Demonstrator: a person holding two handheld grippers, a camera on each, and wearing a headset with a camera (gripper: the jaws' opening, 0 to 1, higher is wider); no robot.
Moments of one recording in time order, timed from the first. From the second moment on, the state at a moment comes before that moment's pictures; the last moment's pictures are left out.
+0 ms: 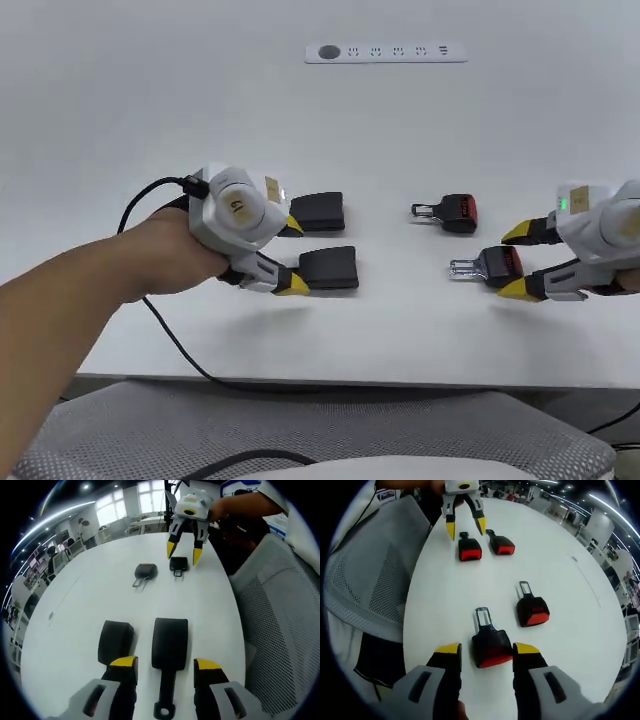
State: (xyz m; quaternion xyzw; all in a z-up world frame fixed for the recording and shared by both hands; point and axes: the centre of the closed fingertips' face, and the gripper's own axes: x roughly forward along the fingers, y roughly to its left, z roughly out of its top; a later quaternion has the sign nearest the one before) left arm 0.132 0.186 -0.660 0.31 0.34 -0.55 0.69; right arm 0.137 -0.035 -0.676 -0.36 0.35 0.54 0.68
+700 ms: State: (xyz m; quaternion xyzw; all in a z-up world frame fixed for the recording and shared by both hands) left arm 0.129 0.175 -0.688 0.34 0.35 -0.59 0.65; right arm 0.142 -0.040 -0.694 -0.36 0.38 0.56 0.64
